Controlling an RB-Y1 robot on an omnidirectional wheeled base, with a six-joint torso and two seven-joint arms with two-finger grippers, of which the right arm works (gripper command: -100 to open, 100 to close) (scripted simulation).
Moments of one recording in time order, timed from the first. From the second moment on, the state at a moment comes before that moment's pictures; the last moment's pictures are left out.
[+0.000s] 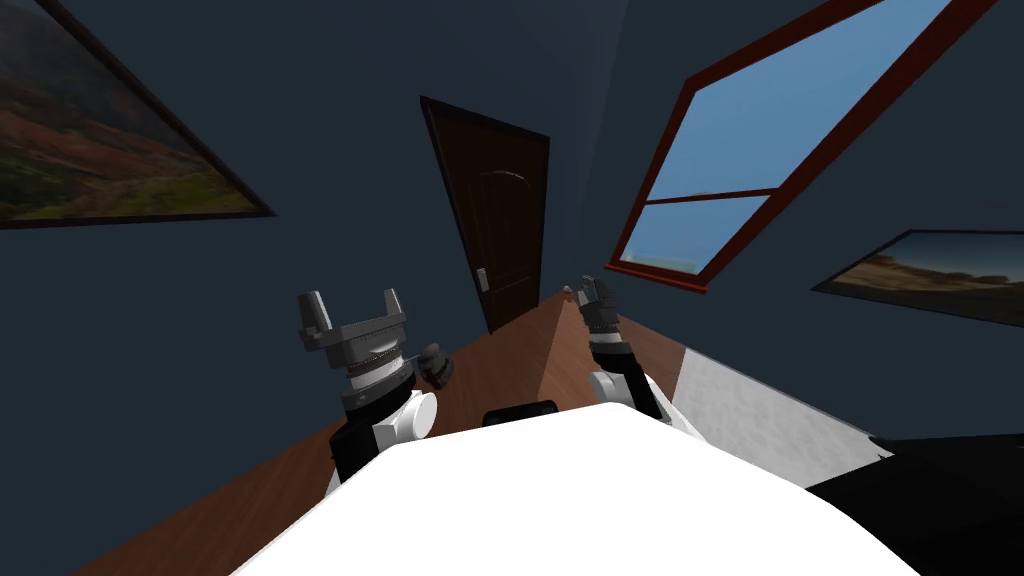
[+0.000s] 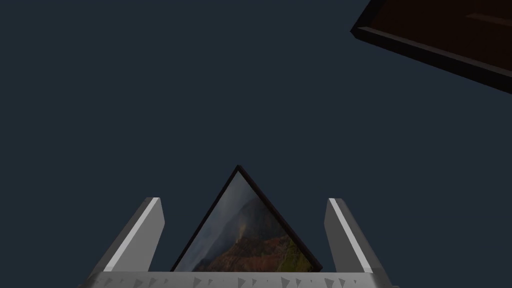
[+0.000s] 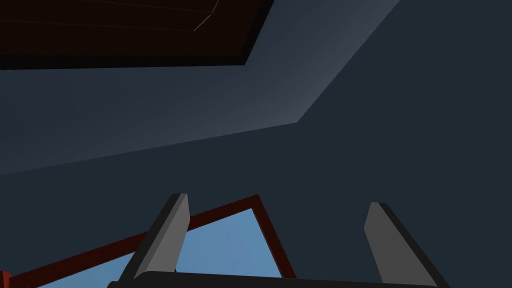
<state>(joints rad) 0.48 -0.07 0.00 -2.18 -0.02 -0.47 -0.01</state>
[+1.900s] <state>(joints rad) 0.31 -0.09 0.00 -1.85 0.38 -0.46 0.27</state>
